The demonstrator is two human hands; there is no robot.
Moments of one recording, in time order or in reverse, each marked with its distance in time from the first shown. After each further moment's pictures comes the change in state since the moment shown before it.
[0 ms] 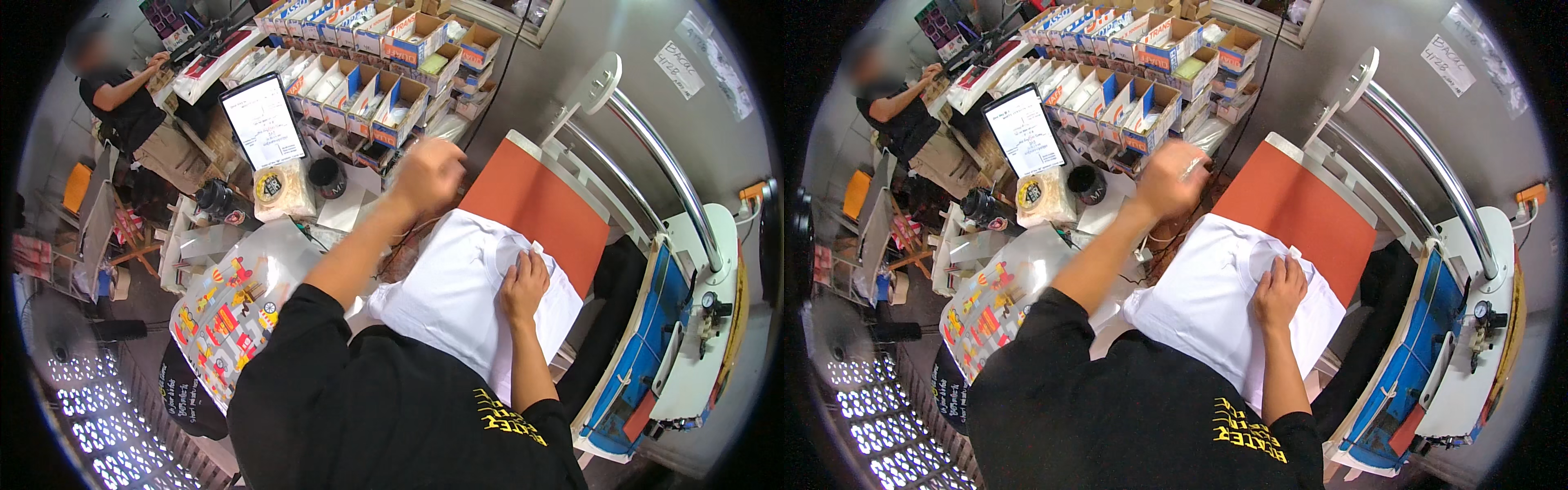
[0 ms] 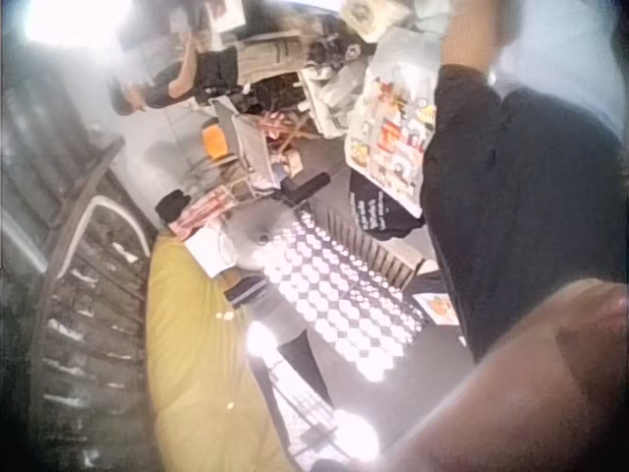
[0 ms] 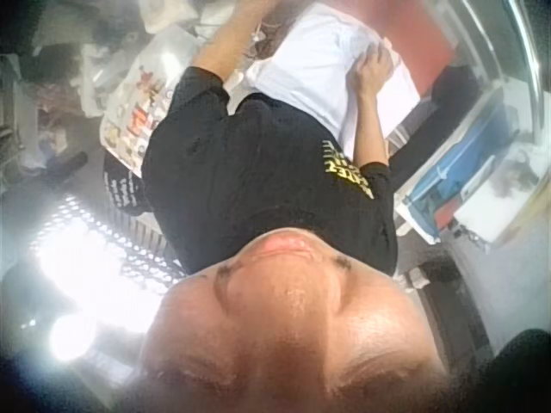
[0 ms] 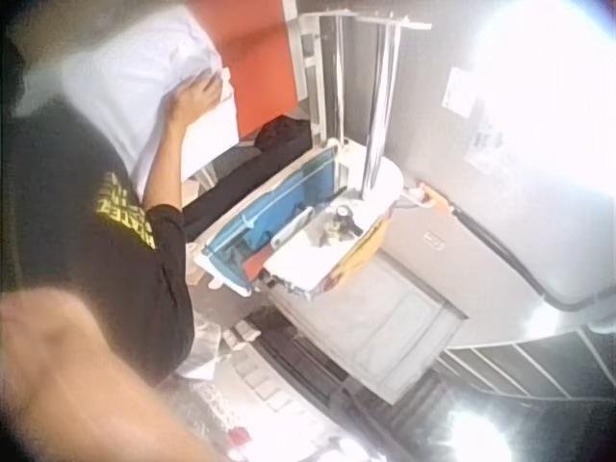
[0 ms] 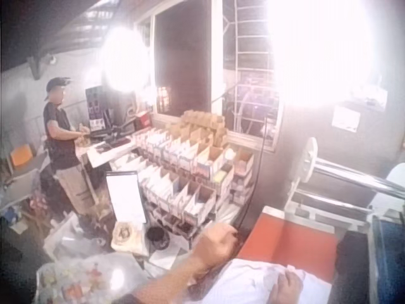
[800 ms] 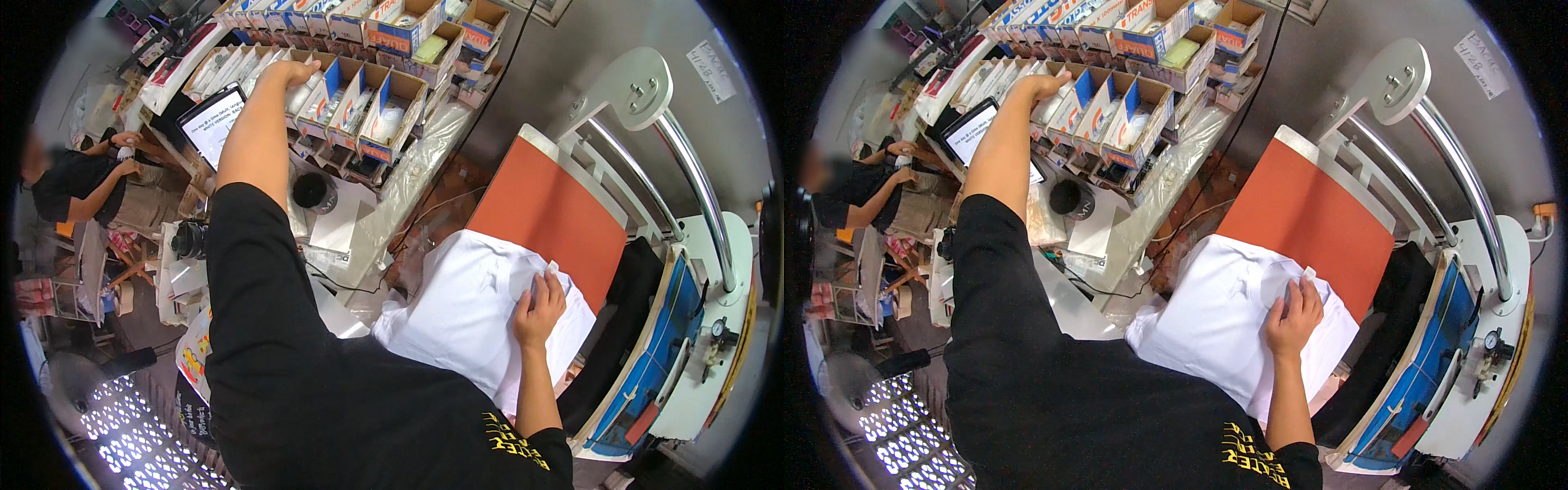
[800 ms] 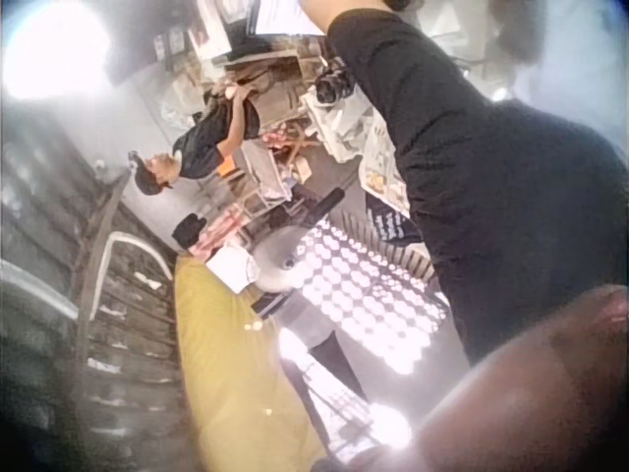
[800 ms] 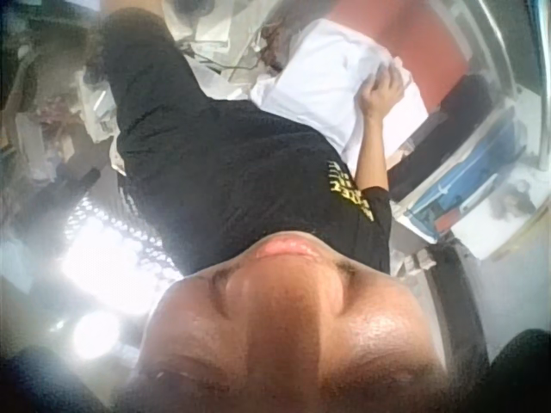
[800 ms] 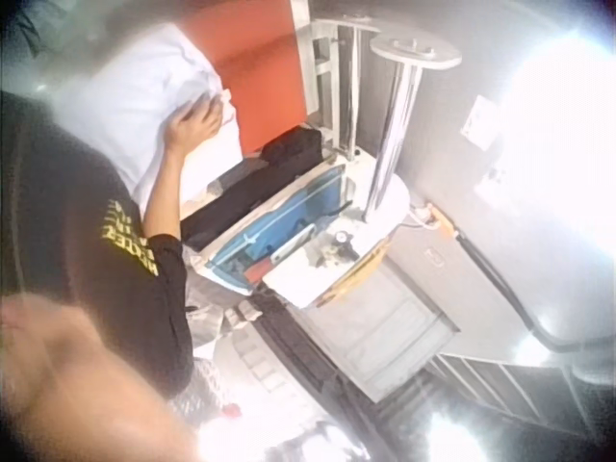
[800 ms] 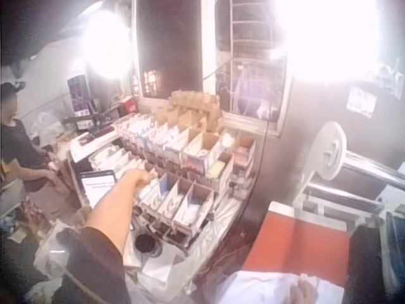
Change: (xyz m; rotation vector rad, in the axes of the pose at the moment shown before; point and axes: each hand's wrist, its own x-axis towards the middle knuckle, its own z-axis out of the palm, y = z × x) left_hand 0.140 -0.302 -0.144 0.711 -0.878 -1.336; right_hand 0.012 -0.004 0.001 0.000 -0.010 0.008
